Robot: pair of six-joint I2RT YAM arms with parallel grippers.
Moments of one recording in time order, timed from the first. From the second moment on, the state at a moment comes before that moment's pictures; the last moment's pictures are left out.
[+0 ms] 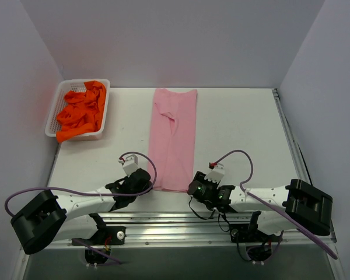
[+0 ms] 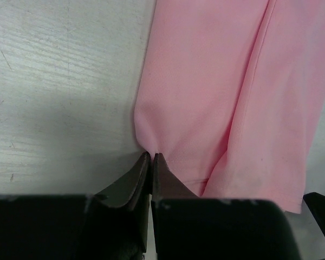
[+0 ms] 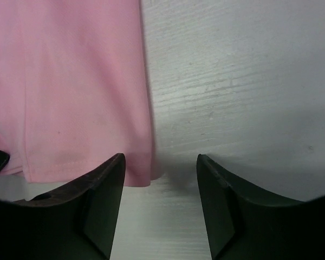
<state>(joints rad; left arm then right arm) -0.90 1.19 0.36 0.01 -0.46 -1.10 1.15 1.29 0.42 -0.14 0.66 1.33</state>
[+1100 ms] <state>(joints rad) -0.90 1.14 0.35 -0.03 -0.47 -1.09 1.16 1.47 0.54 -0.09 0.67 1.30</state>
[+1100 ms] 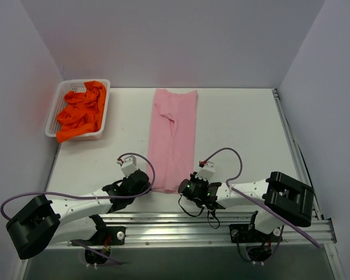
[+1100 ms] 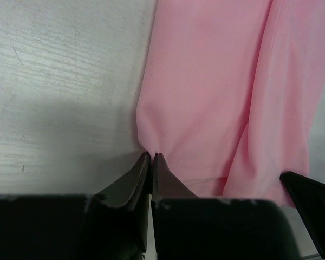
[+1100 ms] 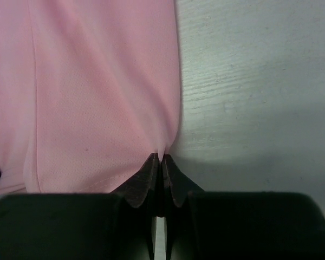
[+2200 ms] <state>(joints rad) -0.88 1.05 0.74 -0.33 -0.46 -0.96 1.02 1.31 0.89 -0.54 0.85 1.17</state>
